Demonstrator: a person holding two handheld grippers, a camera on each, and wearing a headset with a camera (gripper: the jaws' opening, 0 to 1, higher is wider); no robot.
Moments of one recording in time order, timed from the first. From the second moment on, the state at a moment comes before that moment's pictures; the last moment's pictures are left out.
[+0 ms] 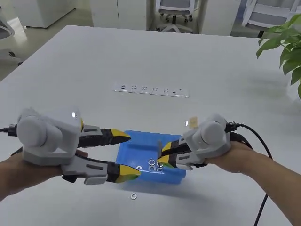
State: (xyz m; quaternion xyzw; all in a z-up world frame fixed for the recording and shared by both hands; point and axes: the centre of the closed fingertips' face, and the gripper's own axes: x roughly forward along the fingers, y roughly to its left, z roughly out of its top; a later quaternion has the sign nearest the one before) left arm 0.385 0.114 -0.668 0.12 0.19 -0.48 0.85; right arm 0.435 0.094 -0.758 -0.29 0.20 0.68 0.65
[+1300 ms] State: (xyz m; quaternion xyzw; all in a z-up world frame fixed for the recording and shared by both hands) left arm 0.433 0.079 -0.693 0.18 0.20 -0.51 0.81; right arm 0.433 0.094 -0.755 -0.29 0.18 0.68 0.65
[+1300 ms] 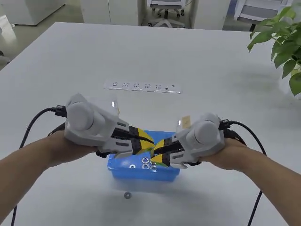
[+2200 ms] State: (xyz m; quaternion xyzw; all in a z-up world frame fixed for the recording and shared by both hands) left arm 0.429 0.087 -0.663 0.16 0.20 -0.49 0.83; right arm 0.434 0.087 -0.722 -0.27 0.18 0.65 0.69
